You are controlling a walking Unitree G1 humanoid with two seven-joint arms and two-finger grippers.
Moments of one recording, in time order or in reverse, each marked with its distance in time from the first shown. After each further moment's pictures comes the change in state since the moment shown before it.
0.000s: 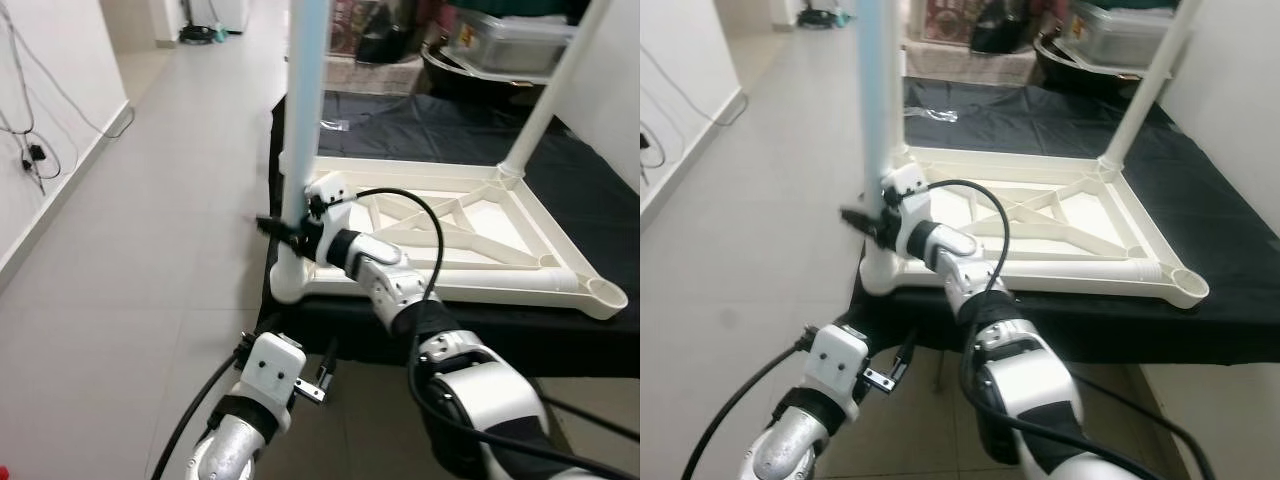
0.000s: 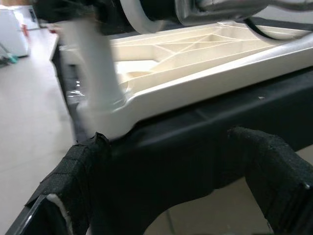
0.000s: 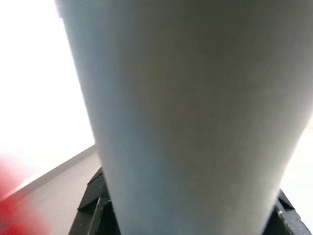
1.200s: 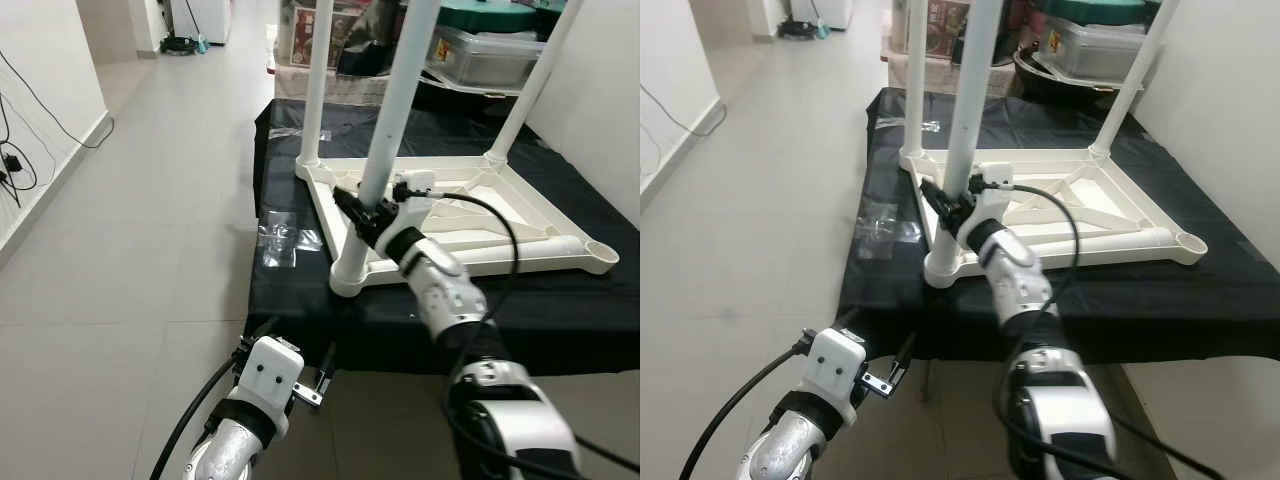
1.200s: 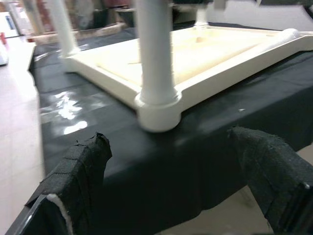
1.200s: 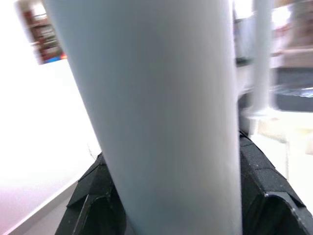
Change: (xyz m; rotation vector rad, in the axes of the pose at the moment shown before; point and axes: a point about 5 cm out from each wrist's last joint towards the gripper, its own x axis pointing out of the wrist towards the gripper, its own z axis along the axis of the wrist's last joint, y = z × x) left arm 0.002 0.002 0.002 0.005 -0.014 0.001; right arm -0.037 -0.034 0.011 0.109 -0.091 0.294
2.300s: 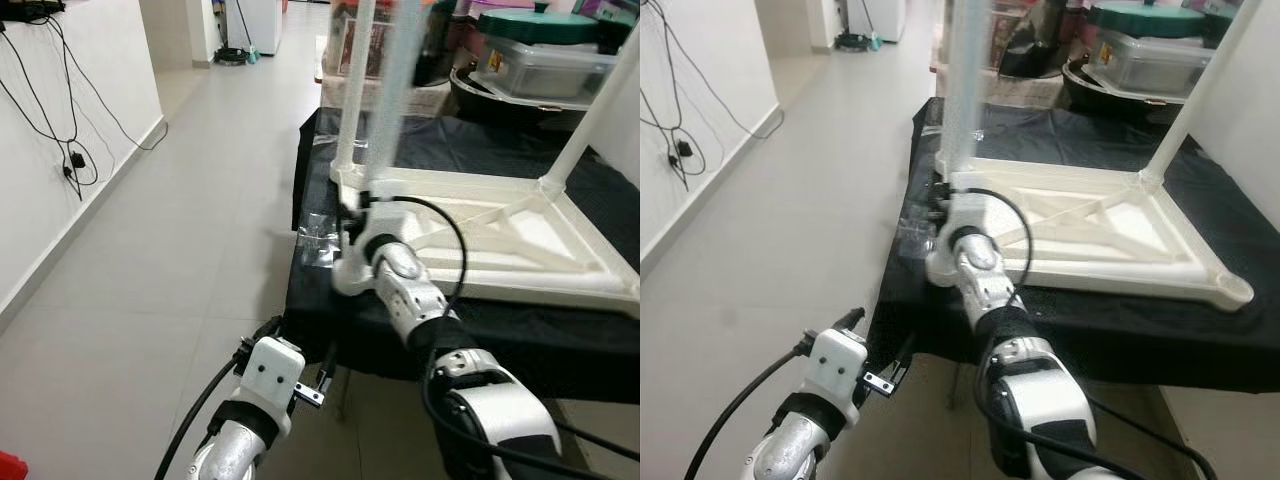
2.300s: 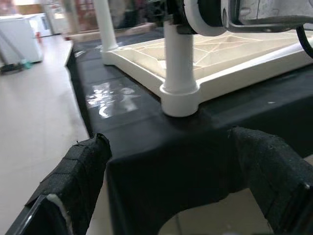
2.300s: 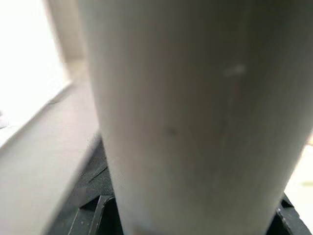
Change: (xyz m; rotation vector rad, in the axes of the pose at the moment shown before) left arm -0.001 0.000 -0.001 -0.003 0.010 0.002; right arm 0.002 -0.022 -0.021 -0.108 0.055 -0.855
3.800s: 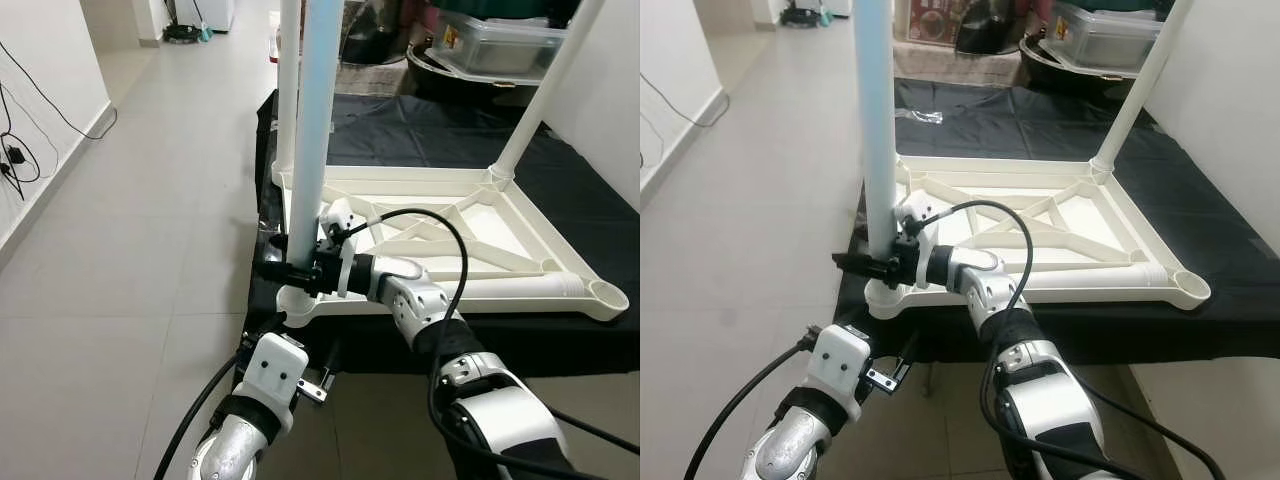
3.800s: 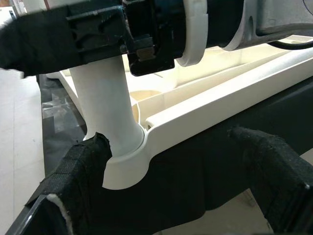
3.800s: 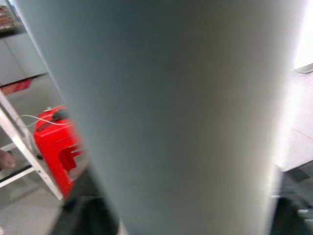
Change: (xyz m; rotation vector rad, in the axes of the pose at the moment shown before) left arm 0.000 -0.001 0.000 0.000 -0.002 -0.005; right arm -0.038 0.061 -0.008 -0.029 0.114 1.283
